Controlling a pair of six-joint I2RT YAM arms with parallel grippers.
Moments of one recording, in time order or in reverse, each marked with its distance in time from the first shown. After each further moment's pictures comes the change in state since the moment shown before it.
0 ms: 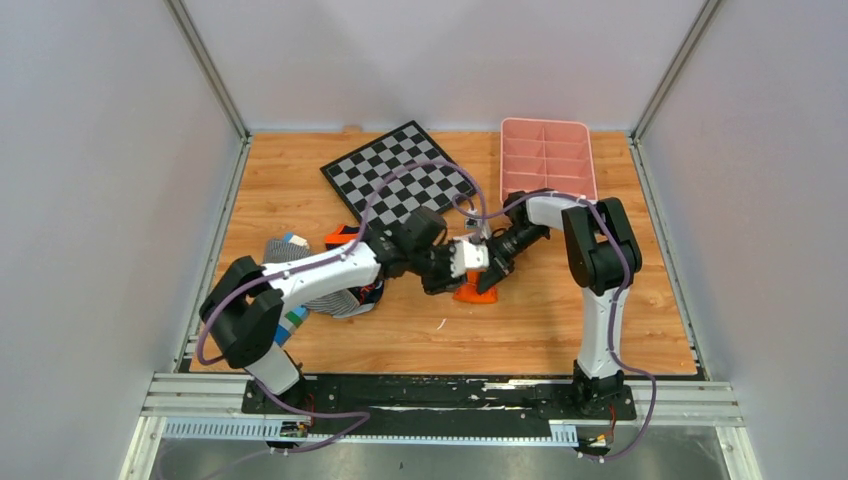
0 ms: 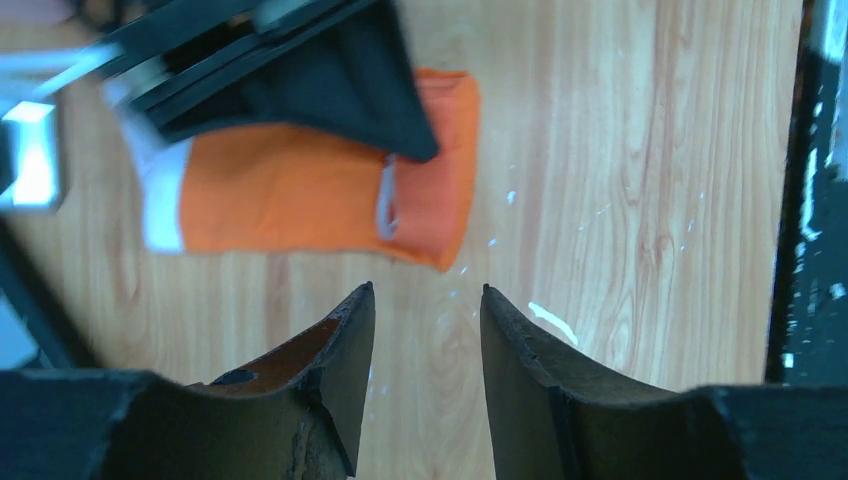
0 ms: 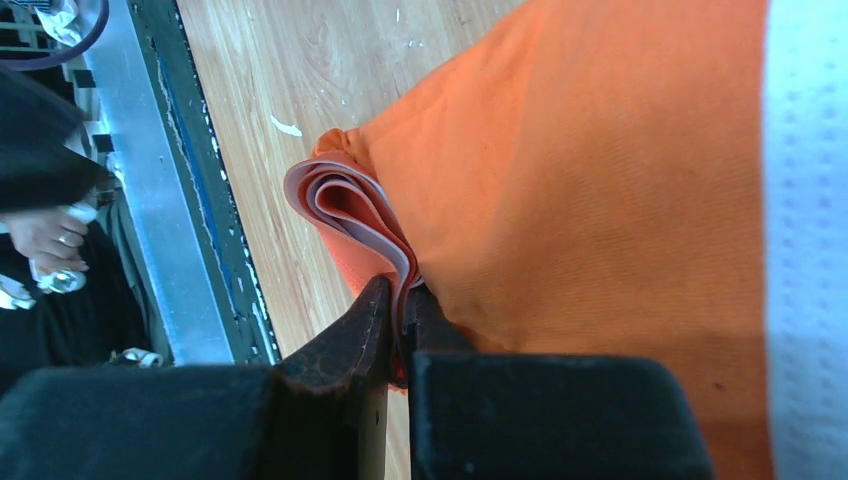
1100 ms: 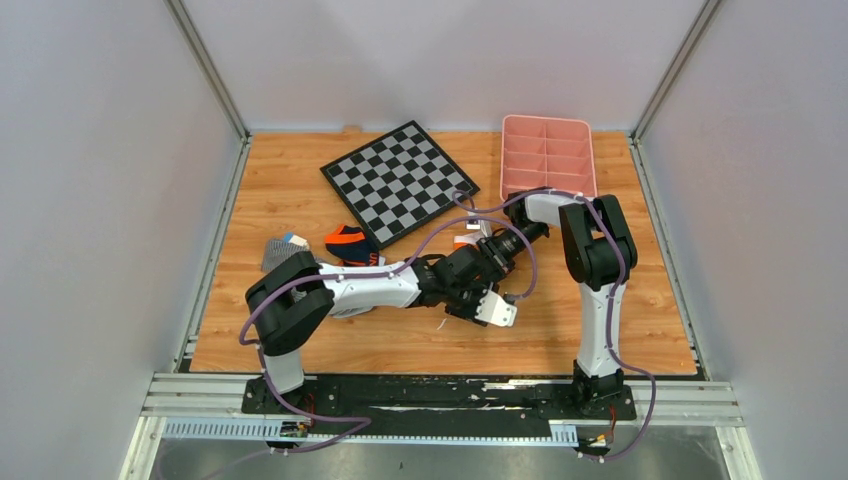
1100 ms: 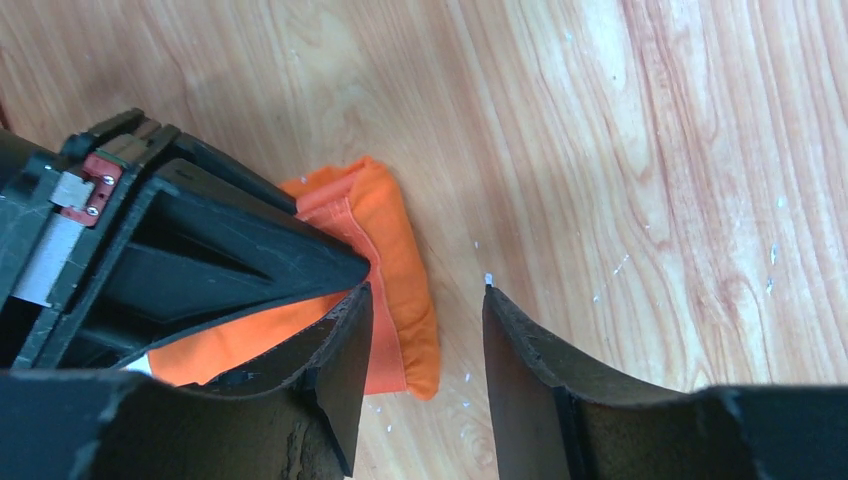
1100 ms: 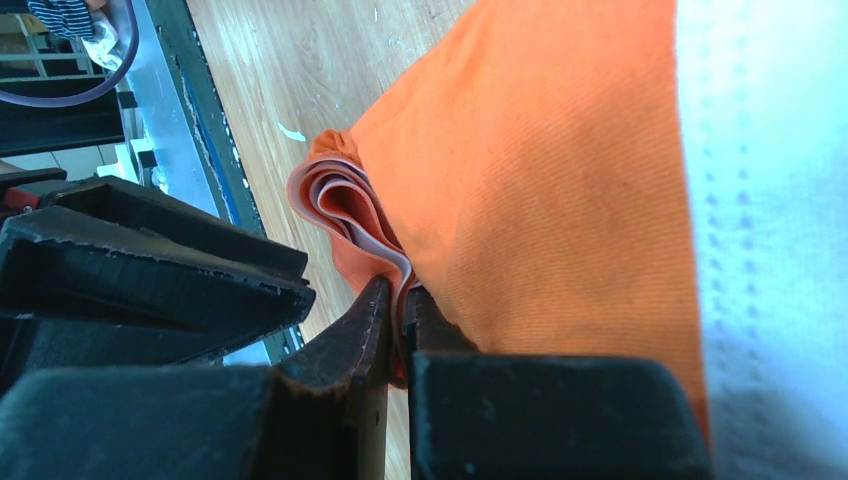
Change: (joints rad) left arm -0.265 0.227 0.034 0.077 -0.210 0.393; right arm -0.001 0.058 0.060 -0.067 0.005 0.069
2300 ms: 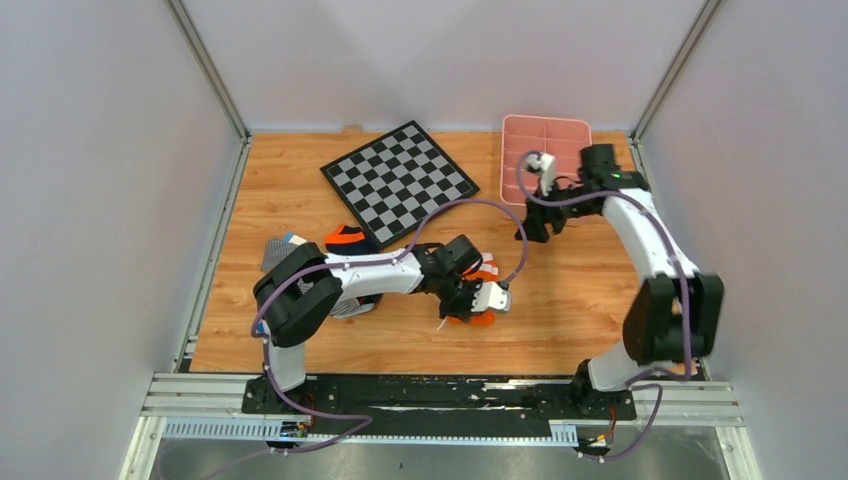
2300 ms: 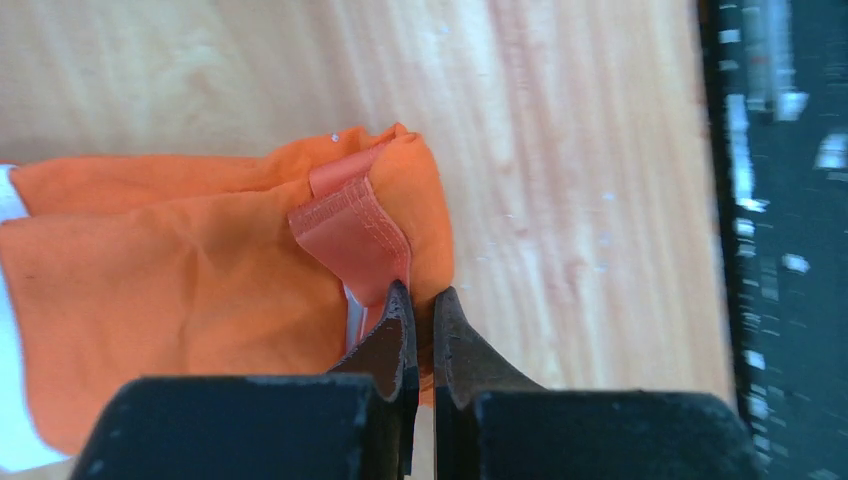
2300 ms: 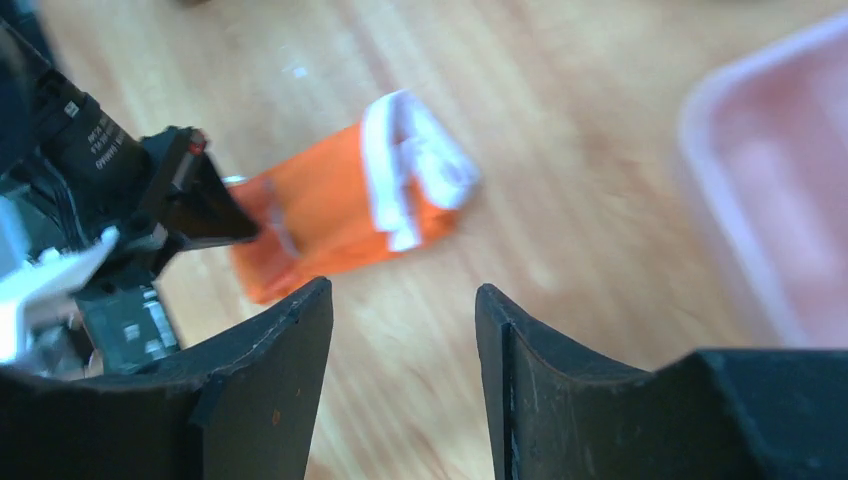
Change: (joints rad) left arm 0.060 0.052 0.059 -0.155 0.201 -0.174; right arm -0.169 -0.488 -0.020 0.073 0.083 -0.037
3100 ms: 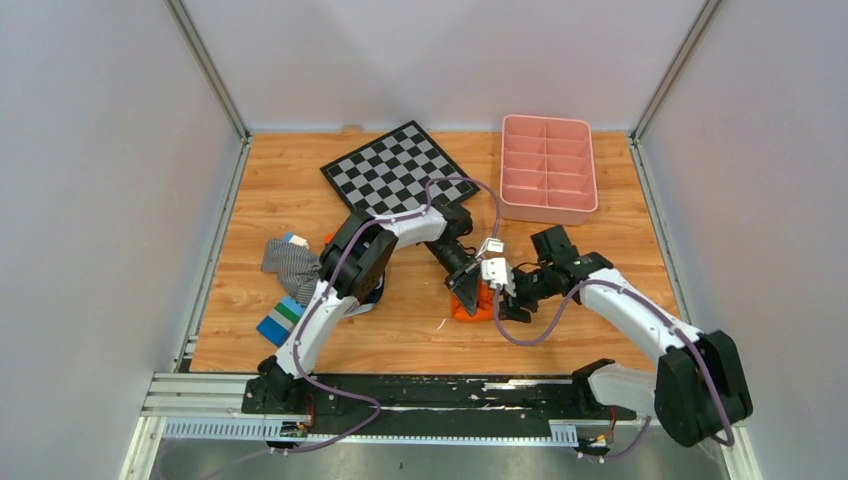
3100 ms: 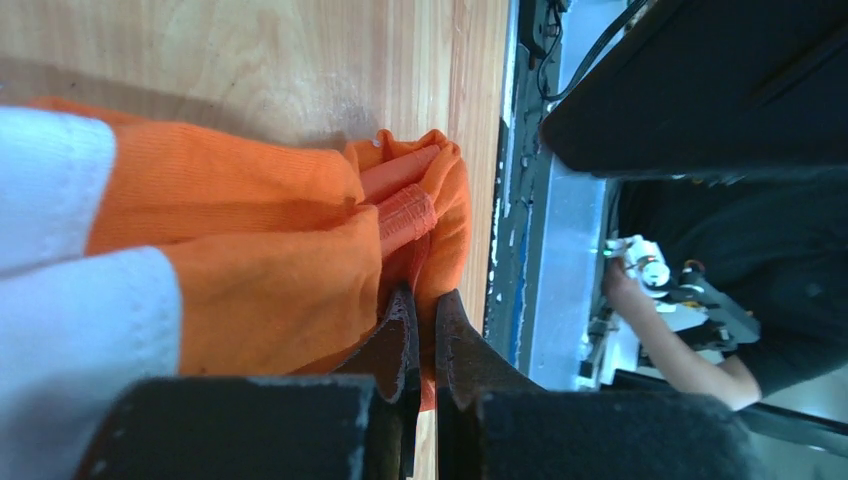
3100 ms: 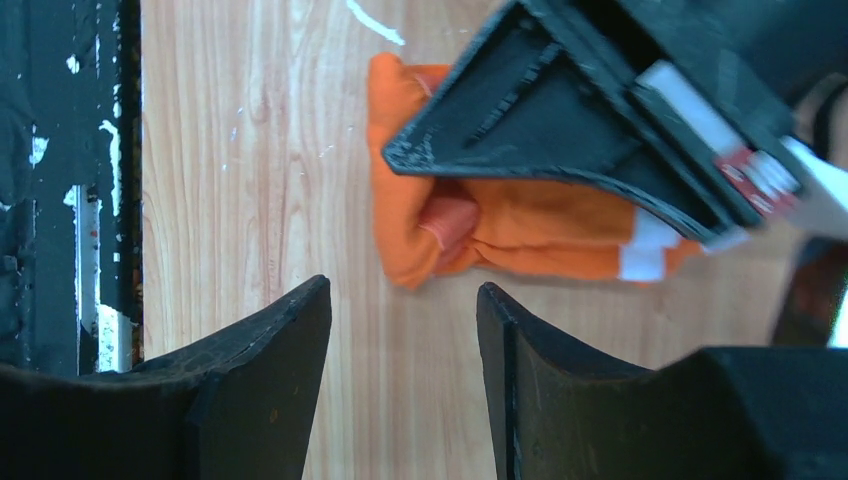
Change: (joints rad) left arm 0.254 0.576 0.620 -0.644 0.742 -0.268; right arm 0.266 -0.531 -0.665 0.330 0.093 -0.360
